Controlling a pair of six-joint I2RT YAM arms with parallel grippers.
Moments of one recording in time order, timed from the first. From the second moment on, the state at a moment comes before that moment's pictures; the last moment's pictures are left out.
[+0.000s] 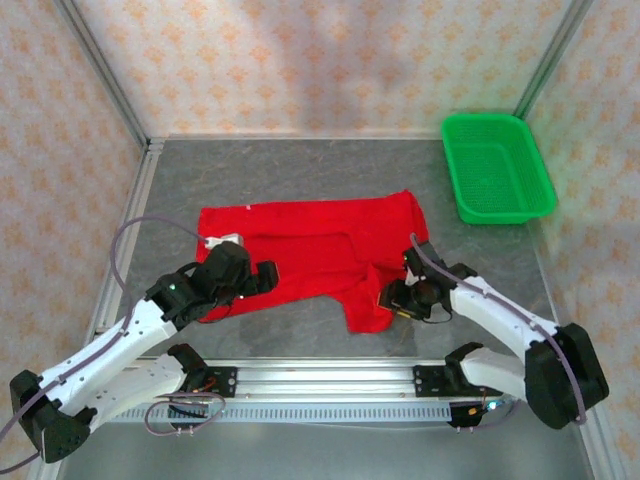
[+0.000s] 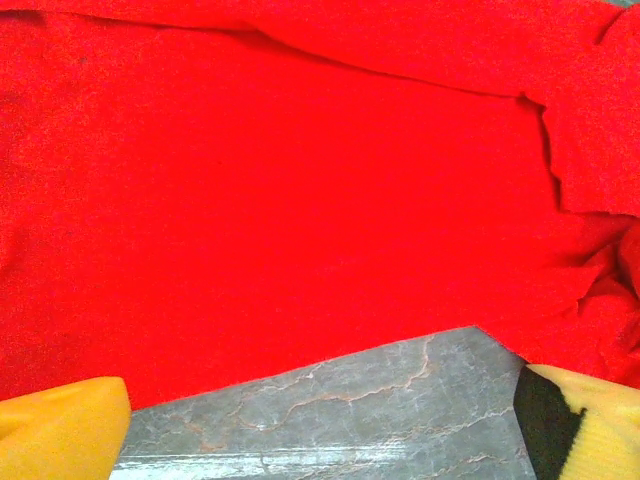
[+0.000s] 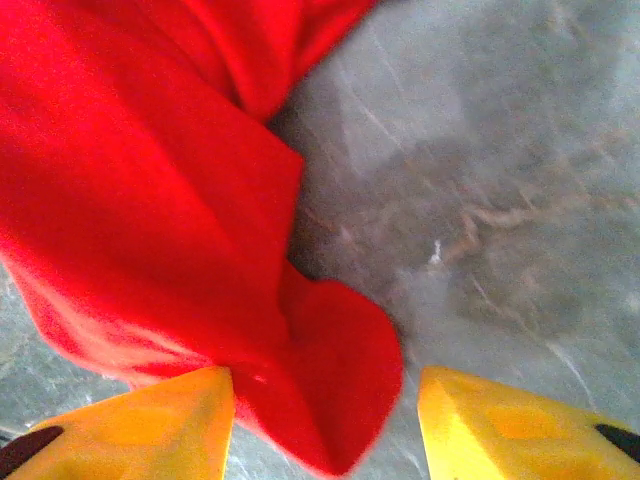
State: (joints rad) left arm -0.66 0.84 0.74 -0.81 -0.20 -0.83; right arm 0.46 1.14 0.55 -0.65 -0.33 0.73
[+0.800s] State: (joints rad) left arm -0.69 0.88 0.69 -0.77 -0.18 -0.86; right arm 0.61 1.45 1.01 -1.05 -0.28 0.66
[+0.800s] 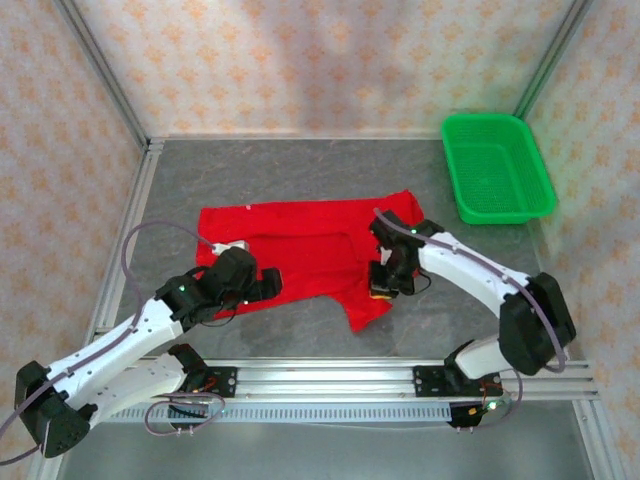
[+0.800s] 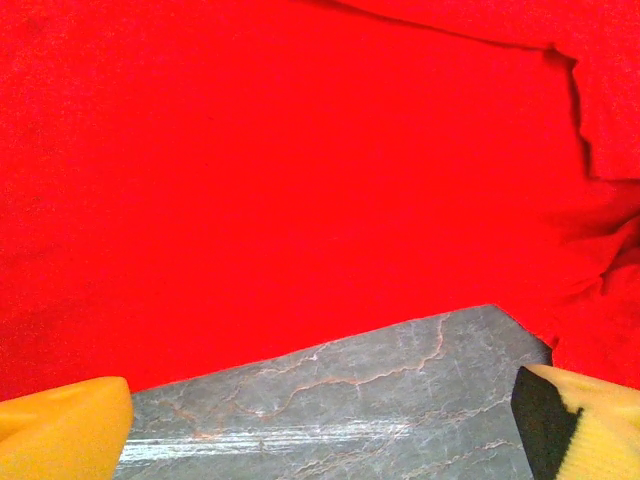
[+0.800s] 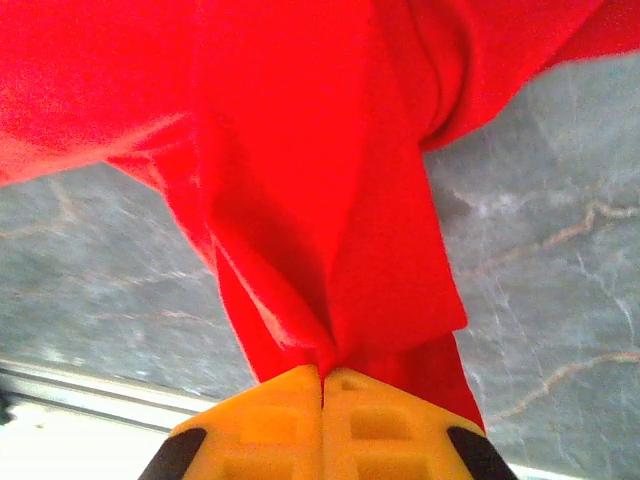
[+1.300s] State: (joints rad) left arm -0.69 0.85 0.66 -0.77 -0.18 -0.86; right arm 0.73 1.63 1.16 -0.98 -0.29 0.65
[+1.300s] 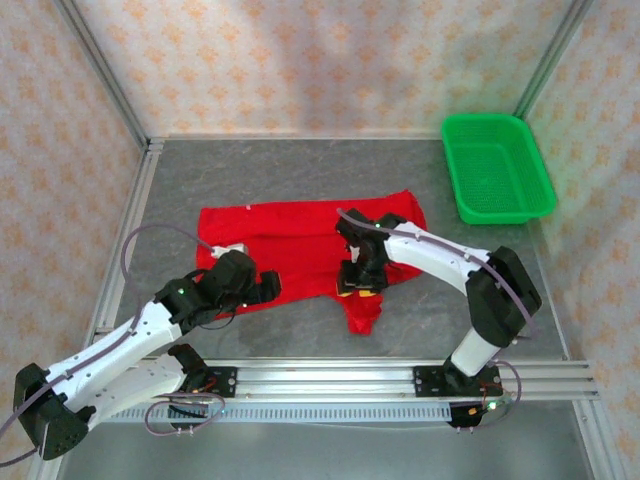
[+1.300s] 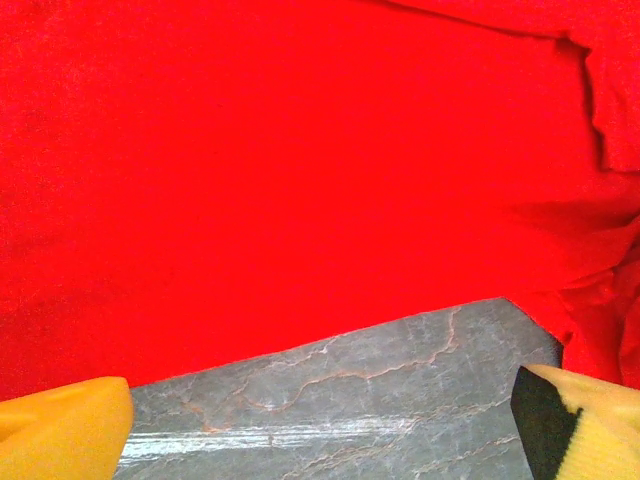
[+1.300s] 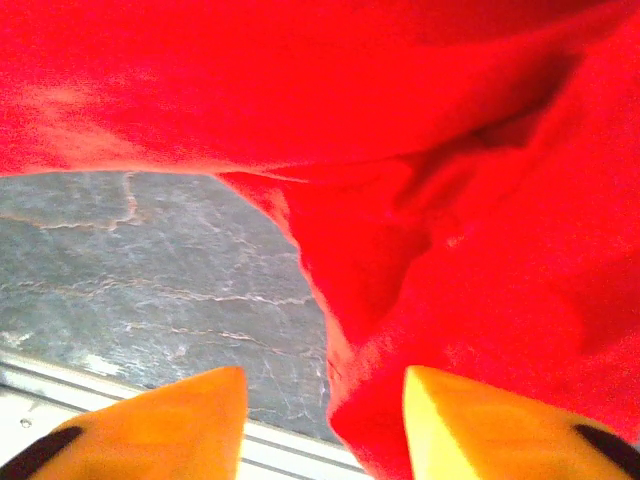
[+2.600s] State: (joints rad) left arm -0.69 0.75 0.61 -0.75 -0.16 -0.89; right arm 0.38 1.19 0.45 -0.24 -0.59 0.71
